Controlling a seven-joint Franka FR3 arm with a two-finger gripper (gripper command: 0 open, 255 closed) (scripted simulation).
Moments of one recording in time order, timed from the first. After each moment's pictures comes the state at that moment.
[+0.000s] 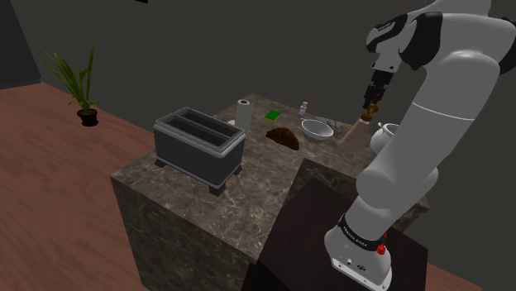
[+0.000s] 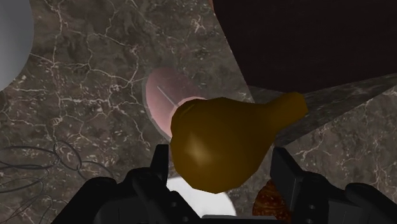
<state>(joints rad) -0.37 0.09 -0.82 -1.78 0.04 1.67 -0.98</state>
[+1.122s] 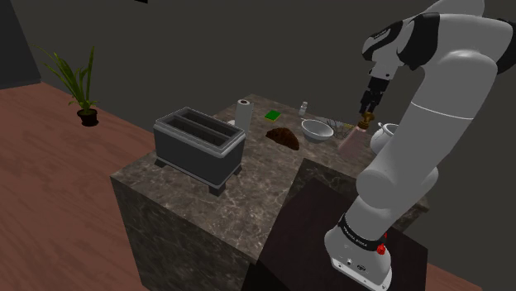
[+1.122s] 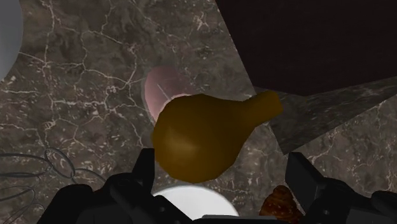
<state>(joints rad) -0.38 0.10 -0.82 -1.85 0.05 1.75 -0.99</state>
